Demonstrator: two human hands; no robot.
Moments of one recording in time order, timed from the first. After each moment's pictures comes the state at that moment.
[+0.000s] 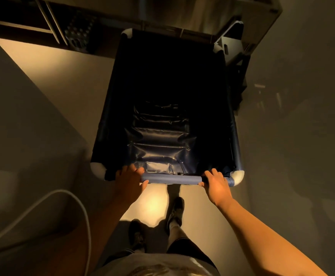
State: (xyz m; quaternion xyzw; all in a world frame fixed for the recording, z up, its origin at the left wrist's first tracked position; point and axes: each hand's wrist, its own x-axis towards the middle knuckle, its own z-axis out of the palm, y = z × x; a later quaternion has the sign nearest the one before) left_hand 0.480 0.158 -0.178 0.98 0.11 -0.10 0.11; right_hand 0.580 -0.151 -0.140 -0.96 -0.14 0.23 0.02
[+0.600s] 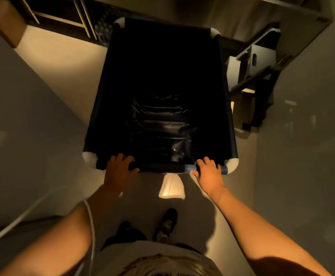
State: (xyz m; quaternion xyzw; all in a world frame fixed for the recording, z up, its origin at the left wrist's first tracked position) left_hand 0.599 0.146 -0.170 0.94 0.27 -0.08 0.19; right_hand 0.765 -0.142 -0.142 -0.94 -0.24 0.25 0.03
